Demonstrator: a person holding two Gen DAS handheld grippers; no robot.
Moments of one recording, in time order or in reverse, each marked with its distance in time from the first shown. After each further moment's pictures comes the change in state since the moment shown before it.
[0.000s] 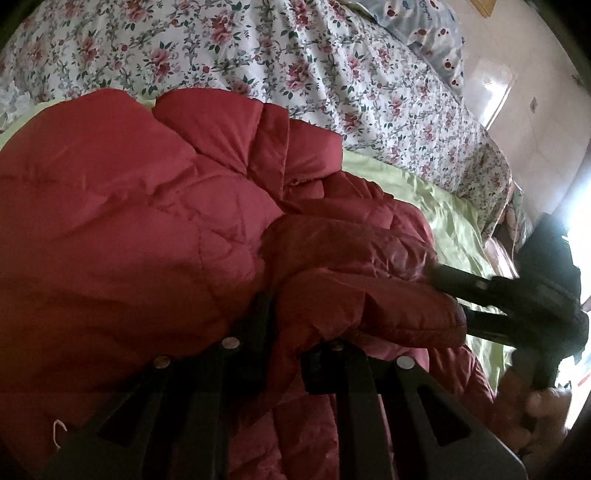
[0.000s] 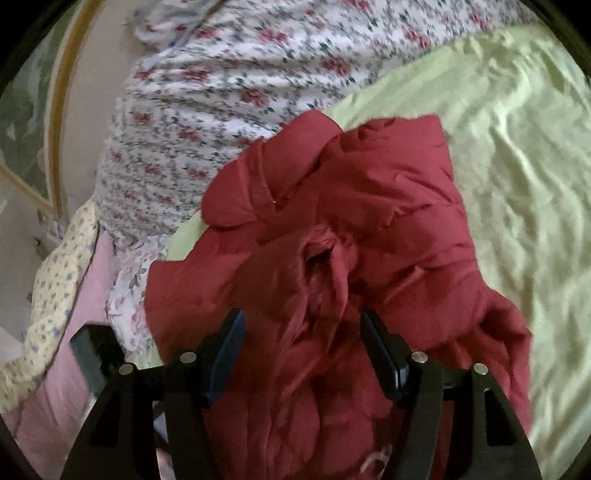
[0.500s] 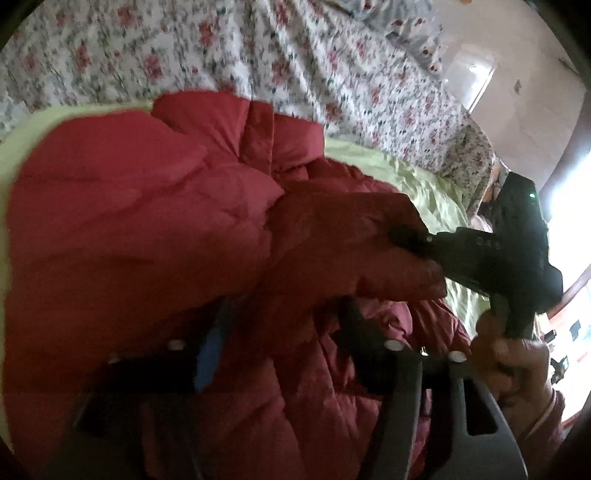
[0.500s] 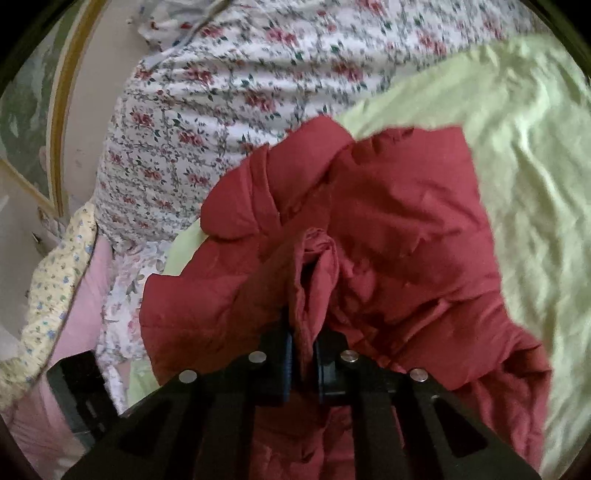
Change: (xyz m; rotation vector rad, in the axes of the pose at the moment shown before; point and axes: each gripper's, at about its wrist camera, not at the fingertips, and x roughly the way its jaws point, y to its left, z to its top) left arm -0.043 0.003 -0.011 0.066 0.036 -0.029; right arm -0.004 0.016 0.006 -0.069 -0.084 -0.037
